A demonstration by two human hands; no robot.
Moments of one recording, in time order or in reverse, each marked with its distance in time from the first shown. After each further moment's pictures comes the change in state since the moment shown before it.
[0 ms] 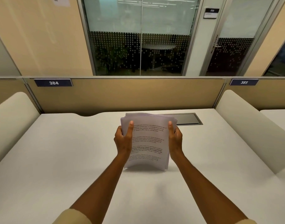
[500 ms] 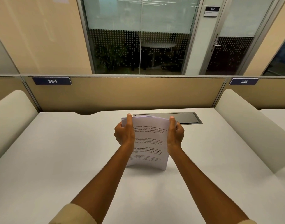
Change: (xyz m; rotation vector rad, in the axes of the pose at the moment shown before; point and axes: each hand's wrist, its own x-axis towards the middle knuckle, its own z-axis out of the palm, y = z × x) left_hand 0.009 0.032 0.018 0.057 0.203 -0.202; right_hand 0.002 -0.025 0.013 -0.074 0.234 0.042
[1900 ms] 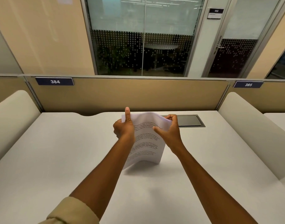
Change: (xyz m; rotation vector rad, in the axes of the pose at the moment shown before) left_hand 0.018 0.026 0.003 0.007 0.039 -0.117; right_hand 0.003 -0.019 0.003 -0.072 -0.413 -0.323
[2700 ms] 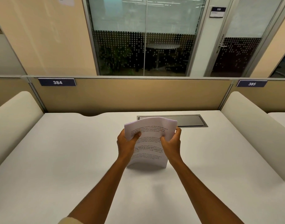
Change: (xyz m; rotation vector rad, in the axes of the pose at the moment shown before) left_hand 0.002 -0.073 -0.025 -0.004 -0.339 0.379; right_hand -0.026 0.043 0.015 0.026 0.153 0.161
